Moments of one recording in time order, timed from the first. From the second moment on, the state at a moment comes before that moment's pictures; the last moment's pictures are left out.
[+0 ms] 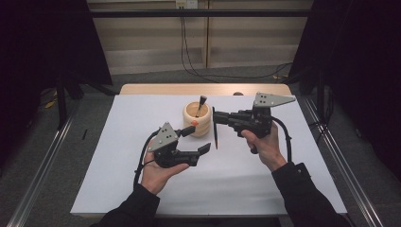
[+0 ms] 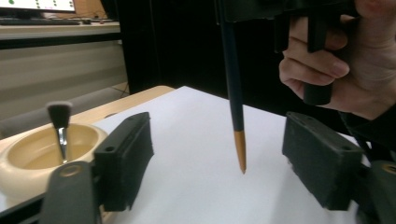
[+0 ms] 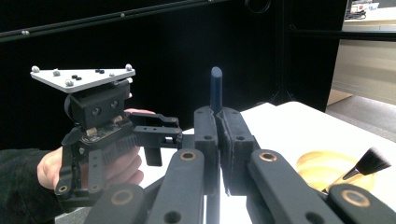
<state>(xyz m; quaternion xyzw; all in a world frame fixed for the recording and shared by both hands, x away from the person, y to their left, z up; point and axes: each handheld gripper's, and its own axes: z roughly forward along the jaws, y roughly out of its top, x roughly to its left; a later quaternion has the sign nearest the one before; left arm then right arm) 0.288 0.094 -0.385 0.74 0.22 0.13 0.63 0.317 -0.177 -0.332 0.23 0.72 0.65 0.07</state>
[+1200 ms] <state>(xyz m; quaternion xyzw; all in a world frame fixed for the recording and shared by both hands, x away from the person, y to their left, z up) 0.295 0.069 -0.394 0.74 0.22 0.07 0.63 0.310 -0.166 -0.329 0.22 0.71 0.66 0.06</state>
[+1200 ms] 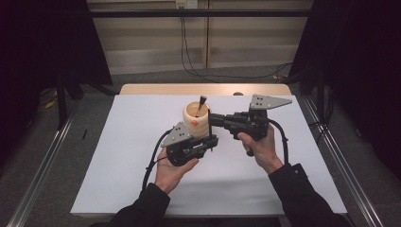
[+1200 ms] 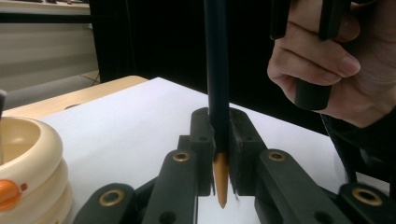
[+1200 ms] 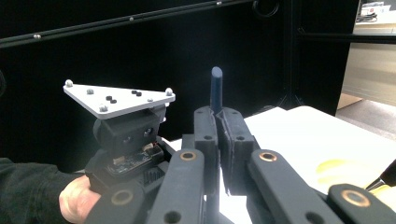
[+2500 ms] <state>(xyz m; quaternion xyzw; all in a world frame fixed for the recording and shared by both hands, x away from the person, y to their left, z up) 0.300 0.077 -0.394 0.76 0.21 0.06 0.61 0.313 -0.164 -0.333 0.22 0.72 0.66 0.05</state>
